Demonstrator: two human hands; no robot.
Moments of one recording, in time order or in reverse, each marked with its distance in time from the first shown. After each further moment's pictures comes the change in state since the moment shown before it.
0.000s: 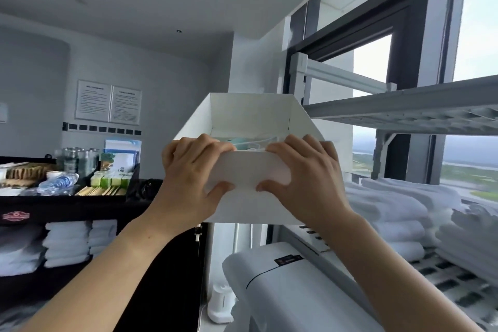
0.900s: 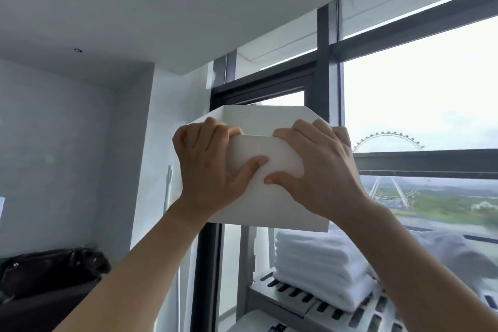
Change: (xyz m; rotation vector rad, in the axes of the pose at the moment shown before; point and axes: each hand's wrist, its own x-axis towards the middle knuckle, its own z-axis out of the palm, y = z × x) left_hand 0.130 -0.087 0.059 -0.352 0.562 0.070; right_hand 0.127 -0.027 0.012 -0.433 0.002 0.001
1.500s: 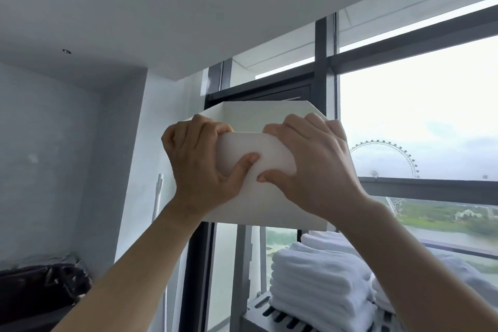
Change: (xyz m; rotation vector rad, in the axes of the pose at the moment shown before) left_hand 0.033 -0.033 0.030 -0.067 0.103 -0.036; right_hand 0.053 0.011 0.016 -0.075 -0.003 -0.057
